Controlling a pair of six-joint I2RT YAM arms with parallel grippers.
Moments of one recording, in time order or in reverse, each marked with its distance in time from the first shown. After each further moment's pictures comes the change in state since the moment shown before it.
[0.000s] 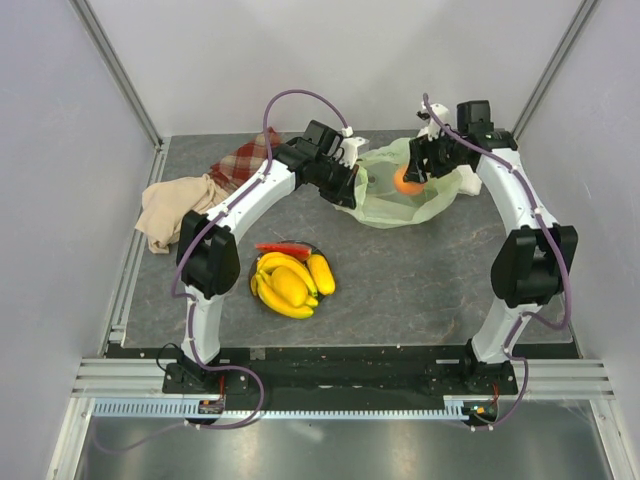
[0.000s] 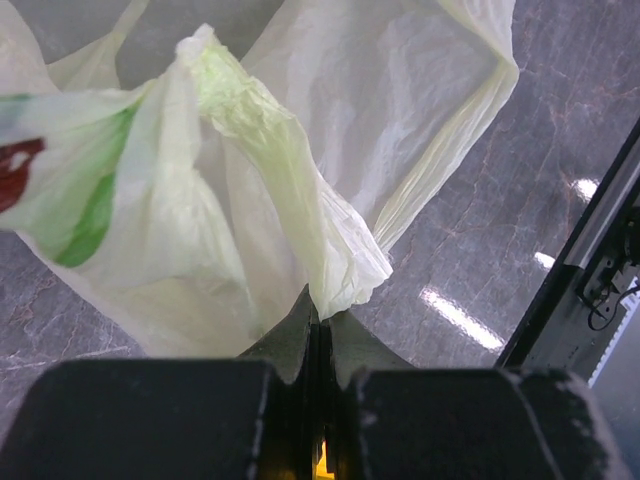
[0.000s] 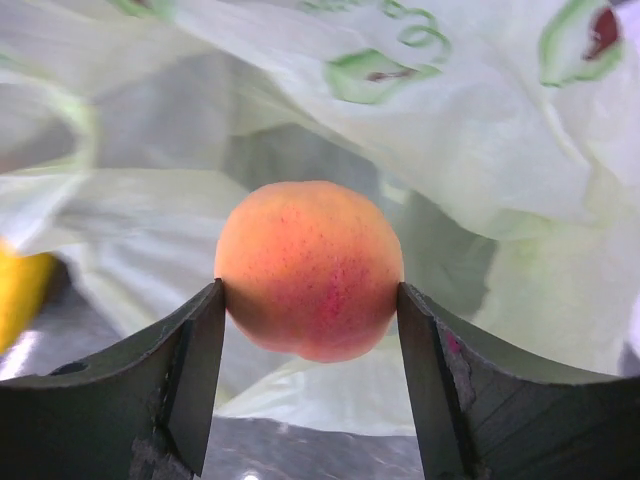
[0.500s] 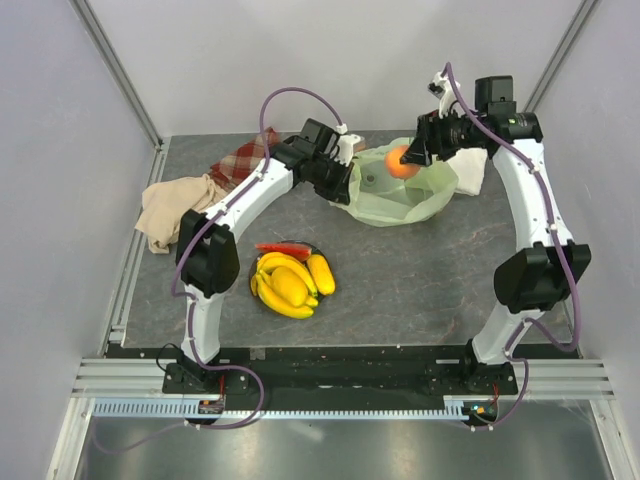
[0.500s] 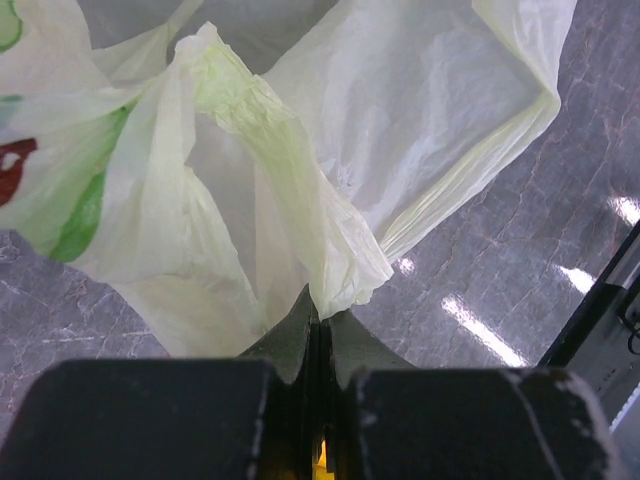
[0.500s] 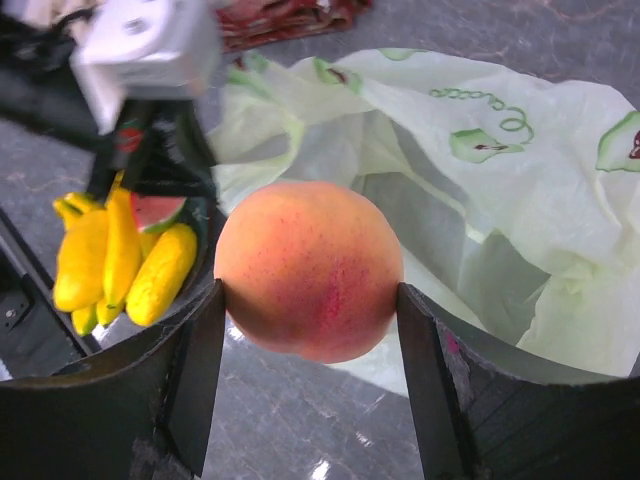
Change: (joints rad) left arm 0.016 0.002 0.001 -0.002 -0.087 0.008; right arm -0.009 -0.048 0.220 -0.175 -0.262 0.082
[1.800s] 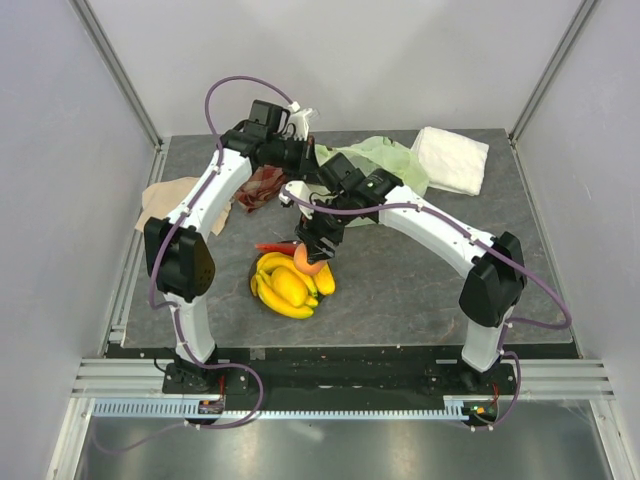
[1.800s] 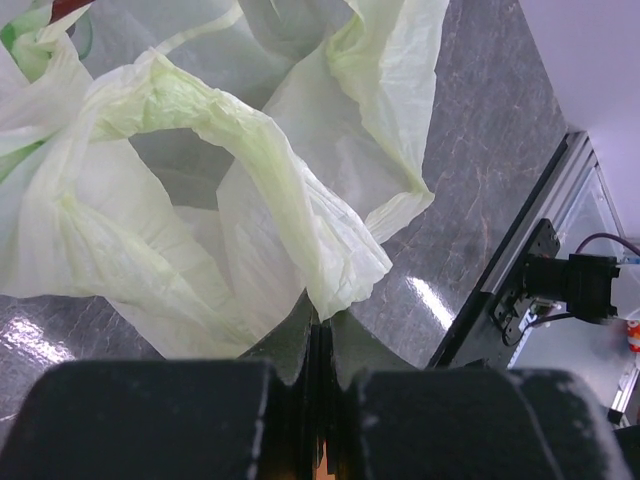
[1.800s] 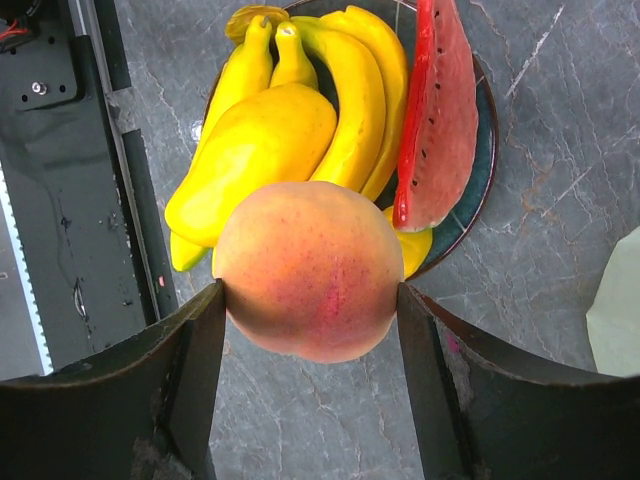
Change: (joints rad) left arm 0.203 -0.128 -0.044 0.002 0.261 -0.148; right arm 0.722 0.026 -0.224 0.048 0.193 -0.187
